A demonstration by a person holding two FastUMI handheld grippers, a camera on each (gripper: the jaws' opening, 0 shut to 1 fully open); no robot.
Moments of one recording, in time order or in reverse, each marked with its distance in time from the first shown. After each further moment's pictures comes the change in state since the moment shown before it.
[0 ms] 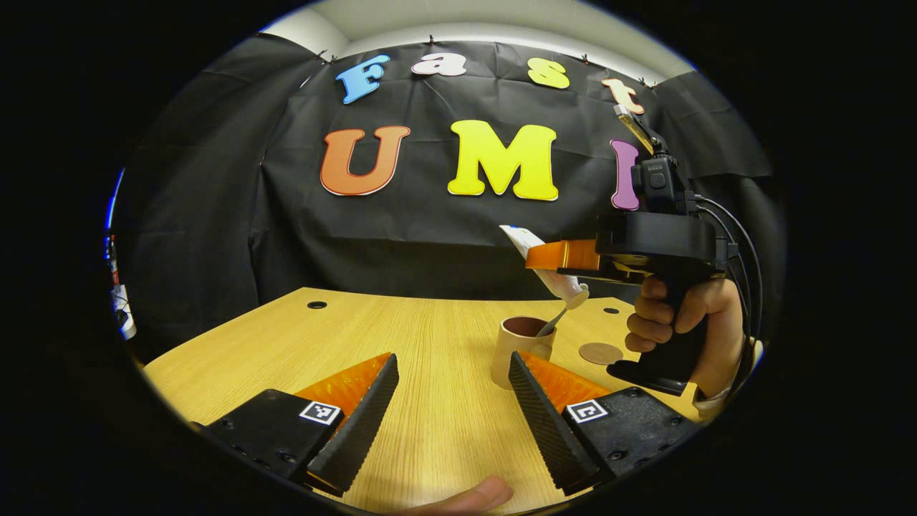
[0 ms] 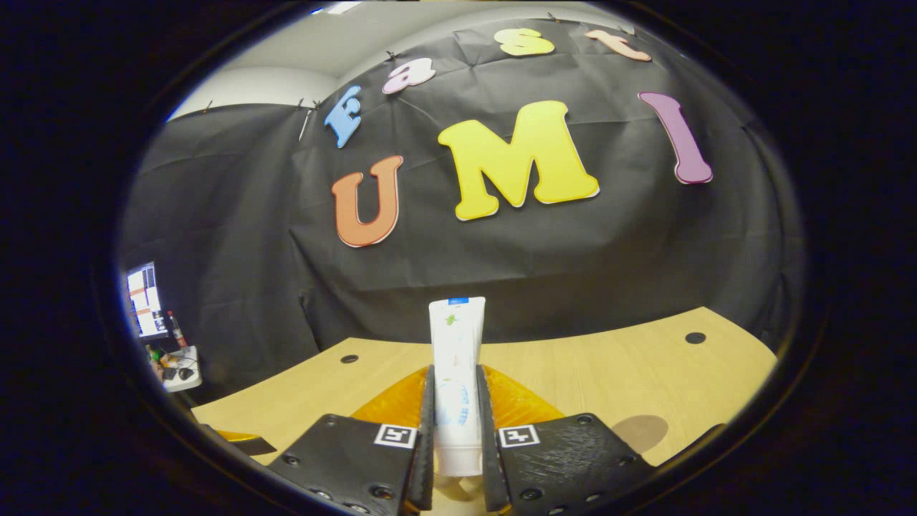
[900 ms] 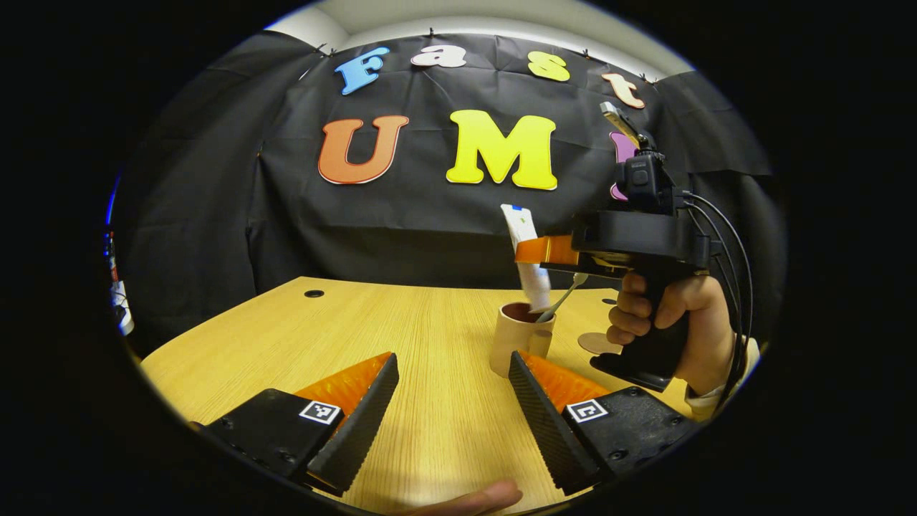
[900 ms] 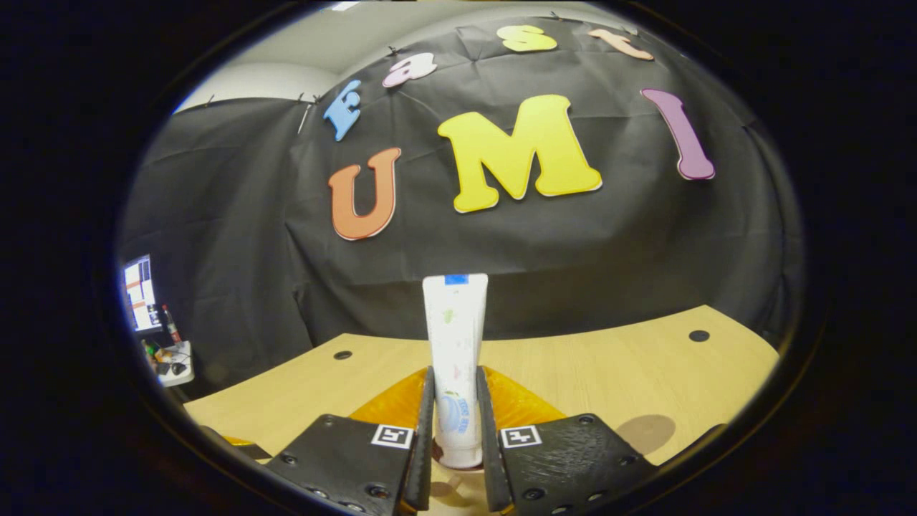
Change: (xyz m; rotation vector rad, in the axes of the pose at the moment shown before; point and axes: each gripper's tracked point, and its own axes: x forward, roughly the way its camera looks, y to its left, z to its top) left arm -0.002 0.001 -0.012 -0.006 0.033 -0.009; right arm 0.022 -0.004 -0.016 -0.011 0.026 -0.021
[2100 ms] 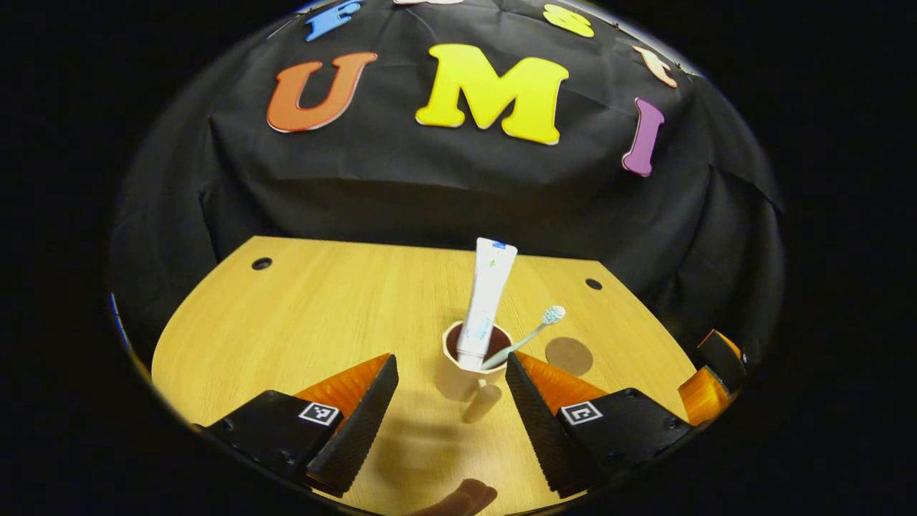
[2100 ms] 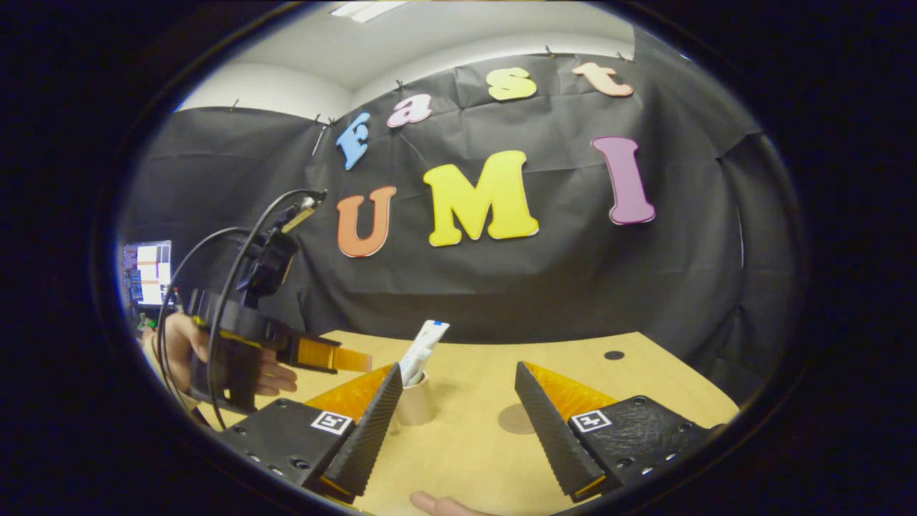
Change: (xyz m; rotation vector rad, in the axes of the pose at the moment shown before) left arm 0.088 -0.071 0.036 -0.062 0.445 -0.101; right arm -0.202 -0.108 0.012 -0.085 -0.130 -0.046
